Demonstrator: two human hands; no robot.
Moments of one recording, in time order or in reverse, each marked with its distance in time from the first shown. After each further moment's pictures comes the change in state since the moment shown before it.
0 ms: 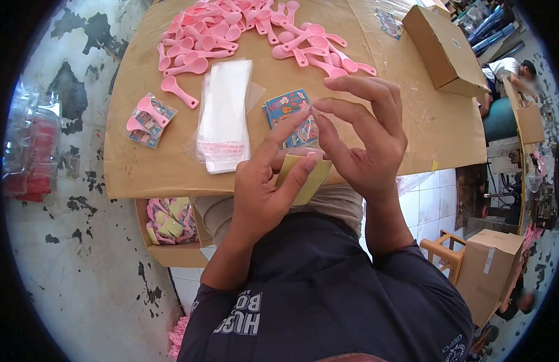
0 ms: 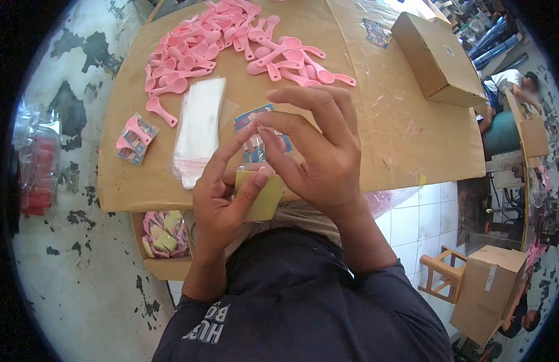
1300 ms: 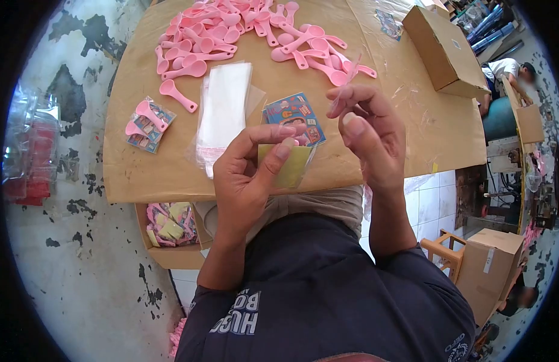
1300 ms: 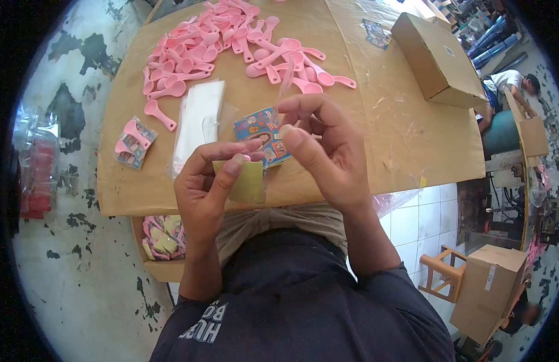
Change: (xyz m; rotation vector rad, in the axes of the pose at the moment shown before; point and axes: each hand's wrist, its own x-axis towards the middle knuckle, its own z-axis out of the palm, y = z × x) left_hand 0.017 -0.008 -0.016 -0.164 0.085 0.026; right_hand -0.014 0.010 -0.006 0.963 -0.102 0.665
